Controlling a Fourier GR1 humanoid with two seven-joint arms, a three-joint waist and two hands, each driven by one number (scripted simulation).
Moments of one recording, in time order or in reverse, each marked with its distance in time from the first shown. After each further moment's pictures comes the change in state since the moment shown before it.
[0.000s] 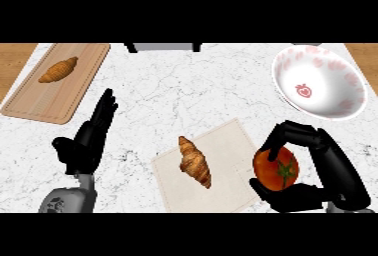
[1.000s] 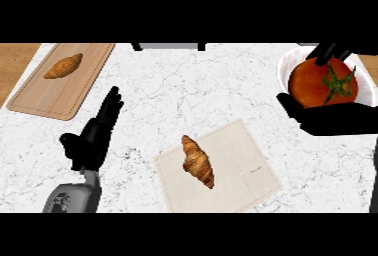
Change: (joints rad) left arm -0.029 -0.016 -0.003 0.027 -0.006 -0.013 -0.006; right arm -0.560 -0.083 -0.220 -0.007 0.059 0.095 0.613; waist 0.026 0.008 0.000
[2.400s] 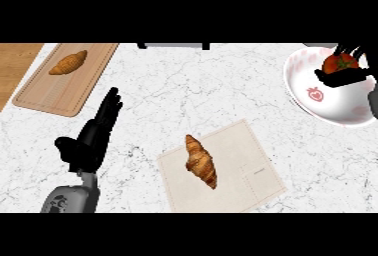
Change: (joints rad) left arm 0.015 0.003 0.005 -0.016 0.011 -0.027 -0.011; right arm -0.183 -0.256 -0.157 1.260 0.301 -0.301 -0.737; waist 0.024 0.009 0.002
